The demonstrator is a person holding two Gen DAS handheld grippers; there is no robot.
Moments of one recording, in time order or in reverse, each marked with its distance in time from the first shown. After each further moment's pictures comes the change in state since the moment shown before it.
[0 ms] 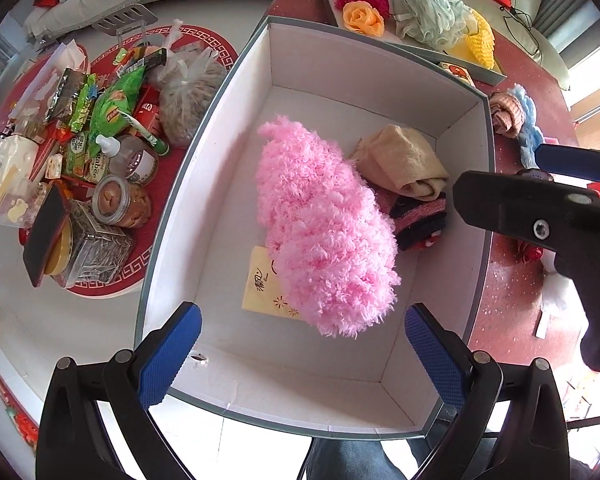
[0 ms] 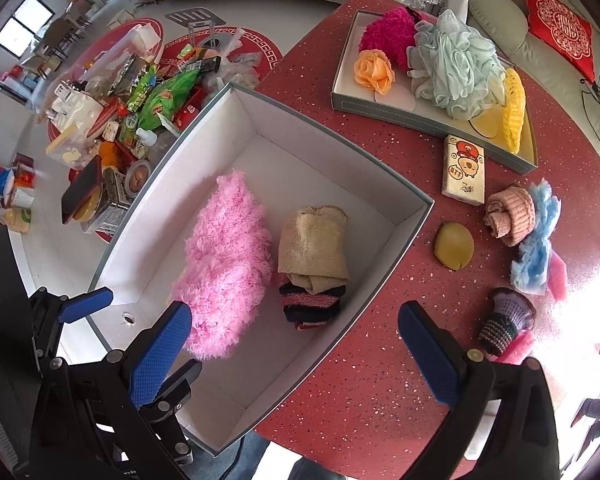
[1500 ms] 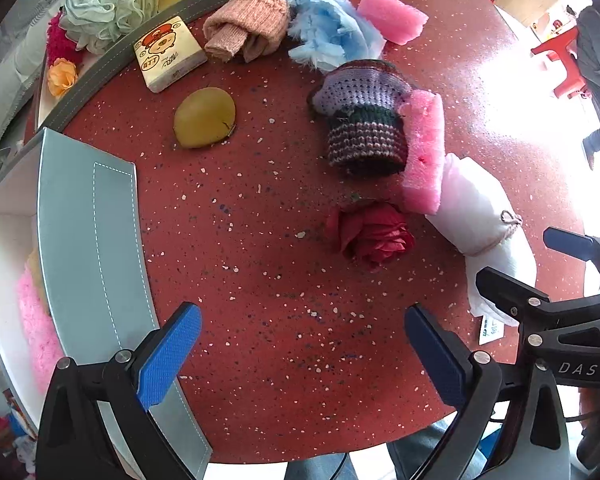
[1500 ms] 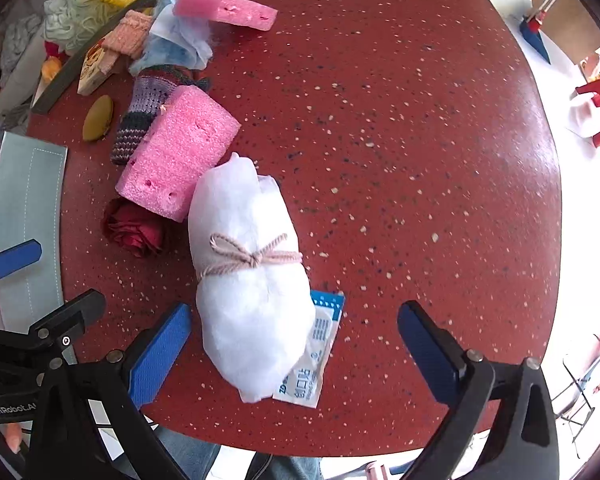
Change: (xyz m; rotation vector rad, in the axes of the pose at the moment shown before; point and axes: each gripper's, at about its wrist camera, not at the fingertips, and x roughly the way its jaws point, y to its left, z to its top) left arm 0.064 -0.260 0.017 0.455 0.124 0.011; right arm 0.046 -0.266 -0.191 0.561 0.085 -0.059
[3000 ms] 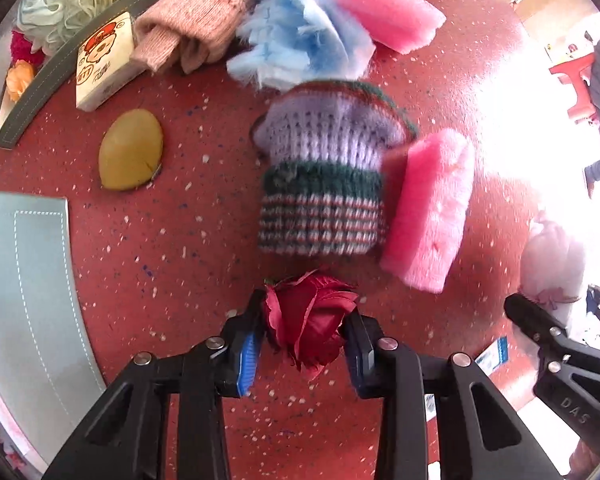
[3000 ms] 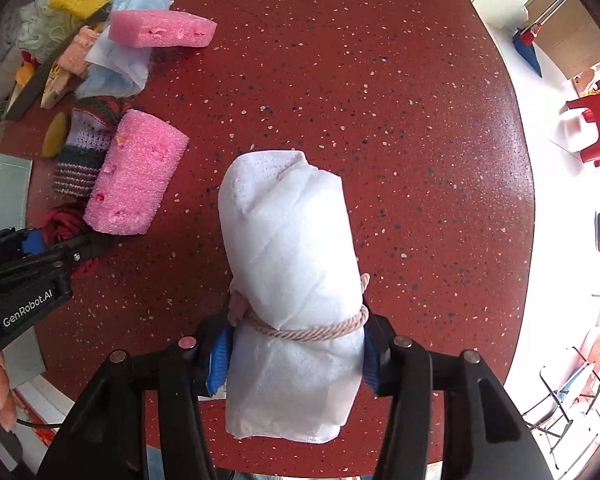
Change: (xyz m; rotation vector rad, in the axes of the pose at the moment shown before) left arm 0.040 -0.047 0.069 -0.094 0.016 -0.033; right arm 0.006 -0.038 0.045 -0.021 -0.003 -0.072
